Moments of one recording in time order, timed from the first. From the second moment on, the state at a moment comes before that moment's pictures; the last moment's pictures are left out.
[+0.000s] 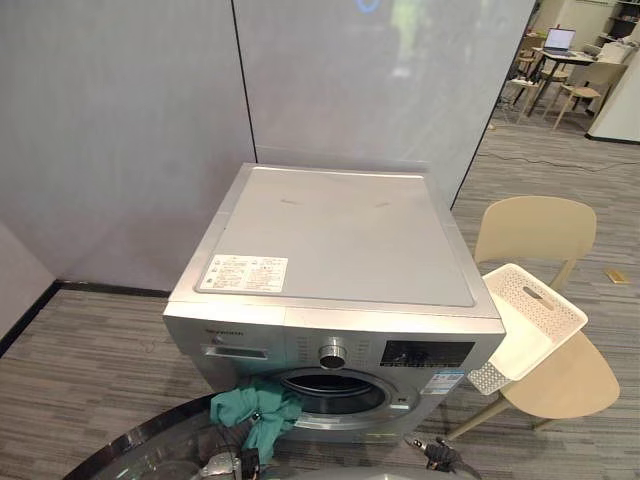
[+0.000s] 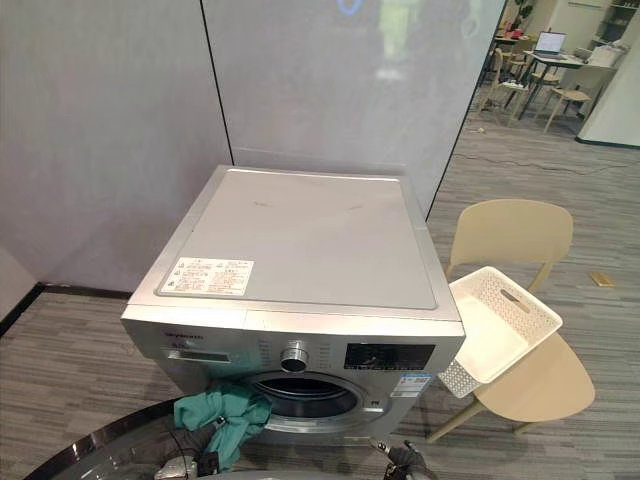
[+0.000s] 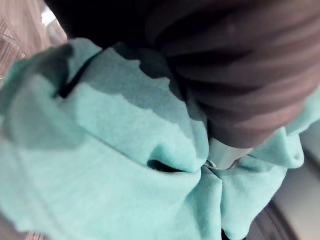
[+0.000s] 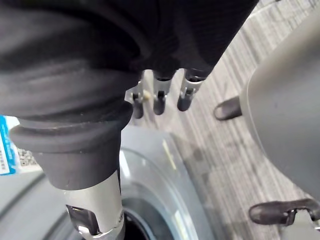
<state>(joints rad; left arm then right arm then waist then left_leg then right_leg) 0.07 0.02 0.20 0.99 0.05 -0.06 0.11 0.04 0.01 -0.23 1.14 0.16 -0.02 -0.06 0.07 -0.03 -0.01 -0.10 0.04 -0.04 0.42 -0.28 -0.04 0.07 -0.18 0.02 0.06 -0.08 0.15</state>
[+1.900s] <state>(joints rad) -1.20 0.45 0.23 0.37 -0.60 -0.18 0.47 -0.23 -0.01 -0.22 0.54 0.42 -0.17 -0.23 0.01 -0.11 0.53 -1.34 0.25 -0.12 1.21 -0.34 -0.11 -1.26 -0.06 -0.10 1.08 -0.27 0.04</state>
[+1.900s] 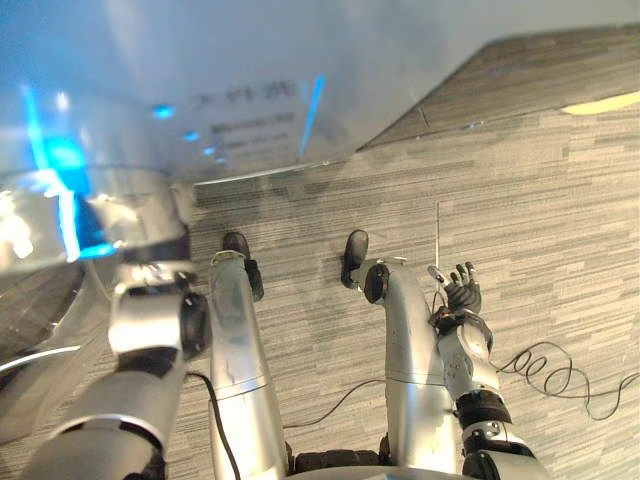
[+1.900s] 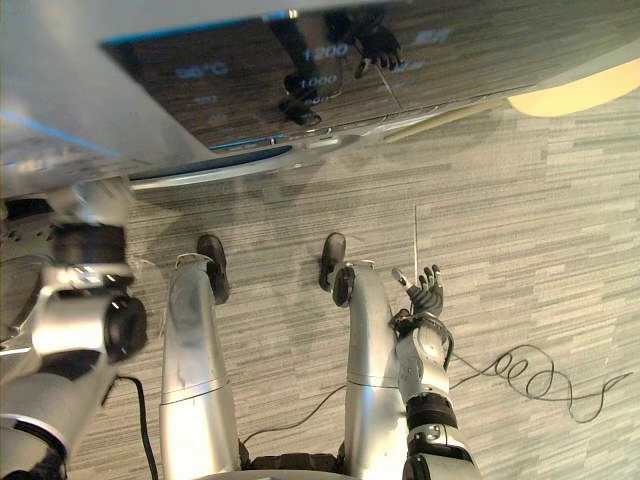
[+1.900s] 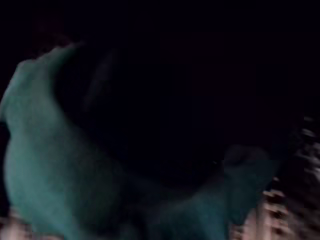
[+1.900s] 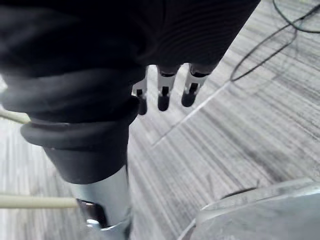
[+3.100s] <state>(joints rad) -1.23 0.40 0.17 0.66 0.07 0.05 0.37 -0.18 -0.01 -0.22 0.63 0.55 -0.18 -0.13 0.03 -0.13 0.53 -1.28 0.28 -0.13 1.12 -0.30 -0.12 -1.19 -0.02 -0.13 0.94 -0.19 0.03</state>
